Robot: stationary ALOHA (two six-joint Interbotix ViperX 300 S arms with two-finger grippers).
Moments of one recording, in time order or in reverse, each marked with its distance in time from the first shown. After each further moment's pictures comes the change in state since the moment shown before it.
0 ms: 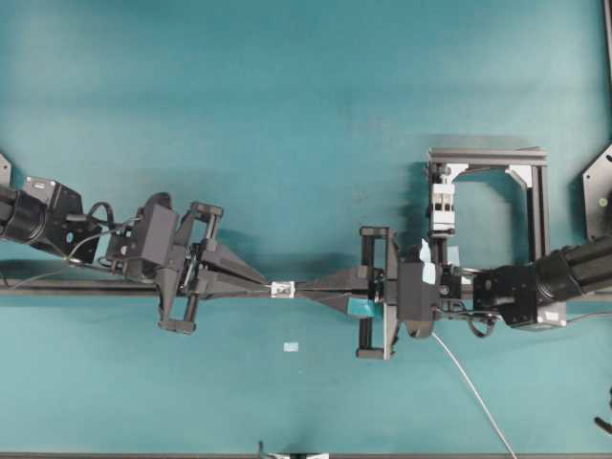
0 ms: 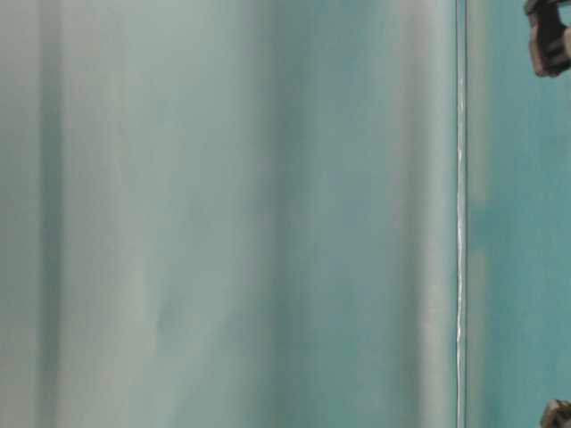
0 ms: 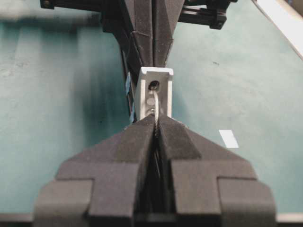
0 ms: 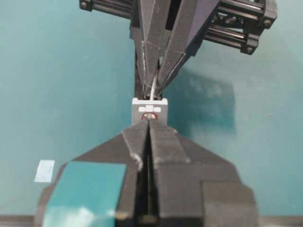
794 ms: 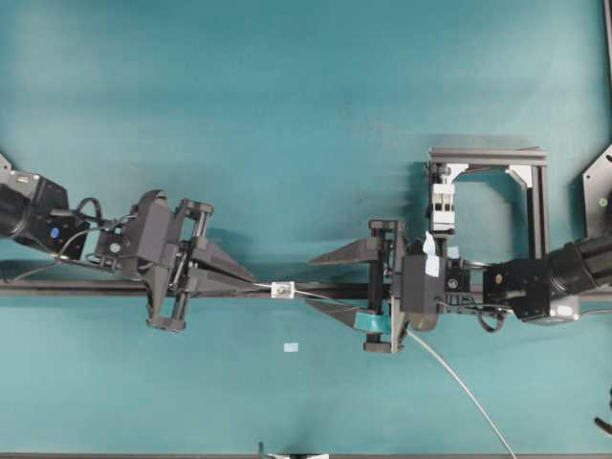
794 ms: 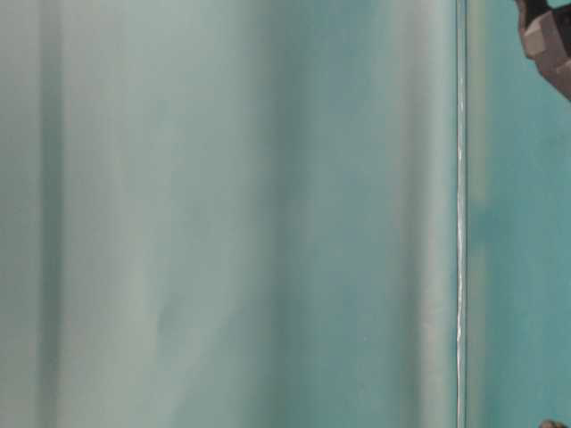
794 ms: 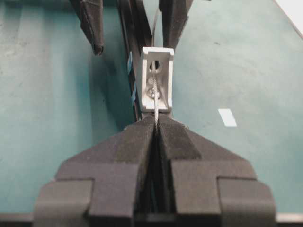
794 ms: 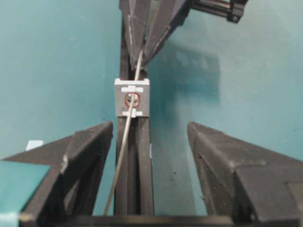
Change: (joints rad) left arm 0.000 -0.074 0.052 0.005 0.083 -0.002; right arm -0.003 -0.049 0.043 0.003 0.037 -0.002
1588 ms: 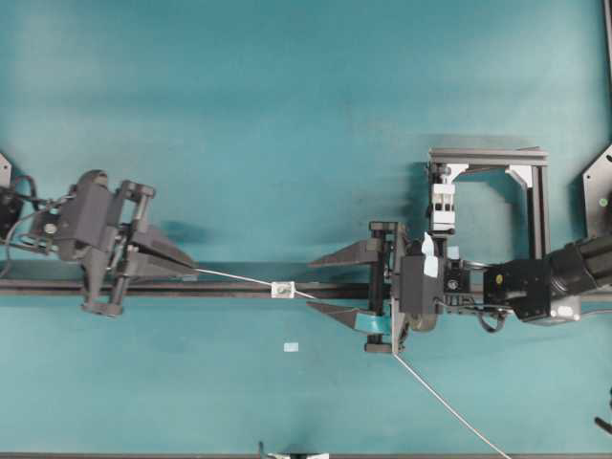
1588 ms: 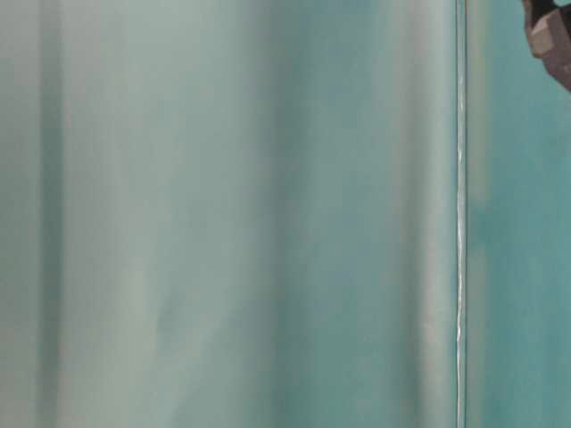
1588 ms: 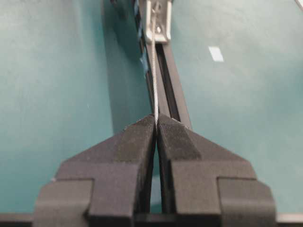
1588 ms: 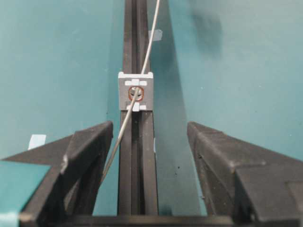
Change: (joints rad) left arm -0.015 -0.298 0.236 0.000 0.167 0.002; right arm 0.002 0.000 0.000 0.000 0.018 0.005
